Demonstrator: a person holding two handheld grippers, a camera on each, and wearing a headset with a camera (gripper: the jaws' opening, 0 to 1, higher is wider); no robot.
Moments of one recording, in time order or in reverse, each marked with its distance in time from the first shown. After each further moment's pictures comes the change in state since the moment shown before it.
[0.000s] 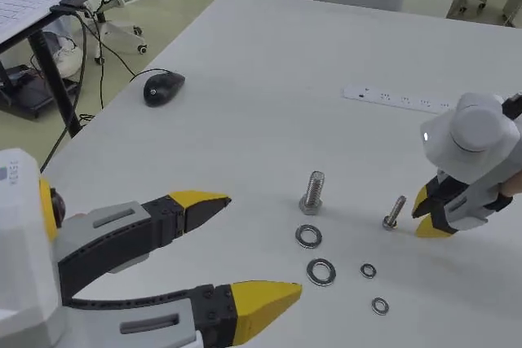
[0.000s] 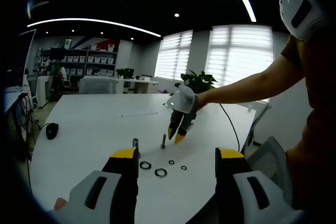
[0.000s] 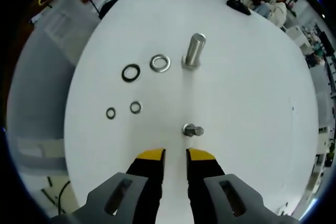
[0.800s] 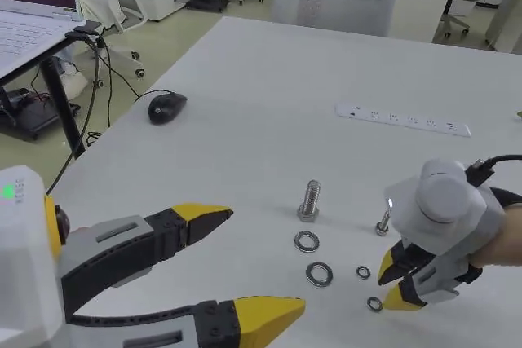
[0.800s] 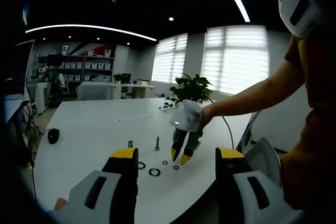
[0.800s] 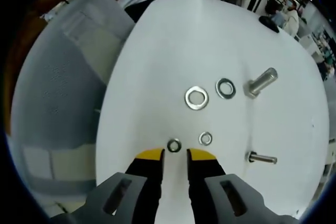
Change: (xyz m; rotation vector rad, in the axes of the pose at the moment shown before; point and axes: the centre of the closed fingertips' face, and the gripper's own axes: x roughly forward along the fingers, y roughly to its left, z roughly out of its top) left arm -0.024 -0.025 0.008 0.035 -0.026 -0.013; right arm 0.020 0.084 0.041 -0.042 -0.067 0.099
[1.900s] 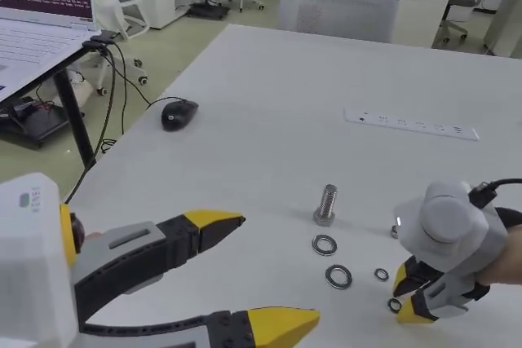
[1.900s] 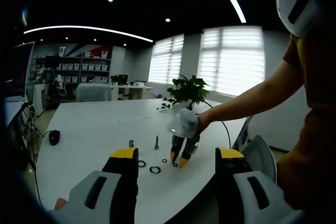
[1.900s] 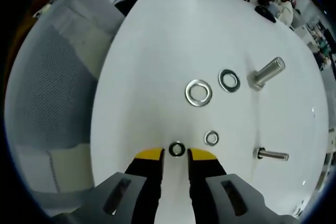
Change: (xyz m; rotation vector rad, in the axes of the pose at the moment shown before) left arm -0.019 0.004 0.001 0.010 -0.007 -0.028; right arm 0.017 0.002 -0.004 0.063 0.047 -0.042
